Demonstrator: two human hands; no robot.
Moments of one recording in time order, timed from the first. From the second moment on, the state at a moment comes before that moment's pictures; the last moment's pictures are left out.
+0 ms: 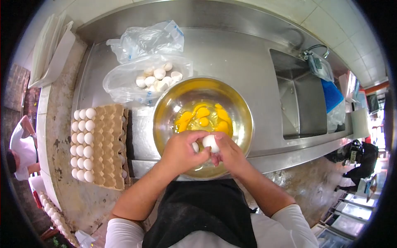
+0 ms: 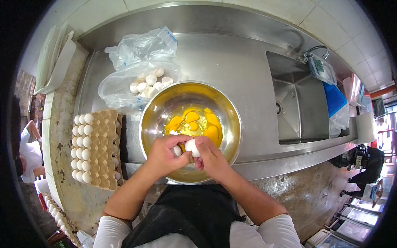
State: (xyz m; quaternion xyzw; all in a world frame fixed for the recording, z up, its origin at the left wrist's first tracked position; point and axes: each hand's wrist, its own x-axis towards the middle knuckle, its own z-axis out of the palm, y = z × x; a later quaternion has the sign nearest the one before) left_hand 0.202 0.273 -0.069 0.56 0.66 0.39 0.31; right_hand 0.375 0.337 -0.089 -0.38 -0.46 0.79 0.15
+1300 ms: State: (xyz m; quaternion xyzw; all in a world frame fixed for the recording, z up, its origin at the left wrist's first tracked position) left_hand 0.116 0.283 -0.021 0.46 0.77 0.38 0.22; right_hand 0.365 0.392 -0.067 -0.36 -0.67 0.63 0.16
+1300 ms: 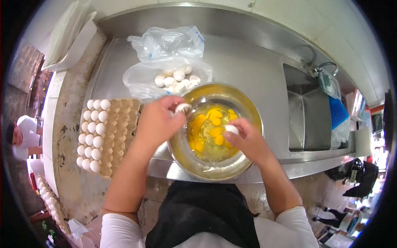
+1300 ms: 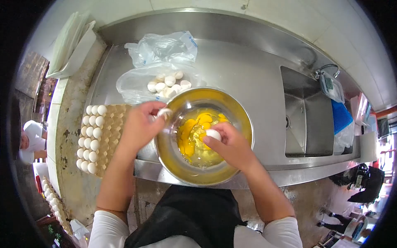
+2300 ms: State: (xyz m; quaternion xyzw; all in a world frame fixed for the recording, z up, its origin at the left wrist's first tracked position) left_hand 0.178 0.162 -0.028 0.27 0.47 0.65 0.53; right_hand 0.374 0.287 -0.063 -0.35 -0.63 0.62 0.32
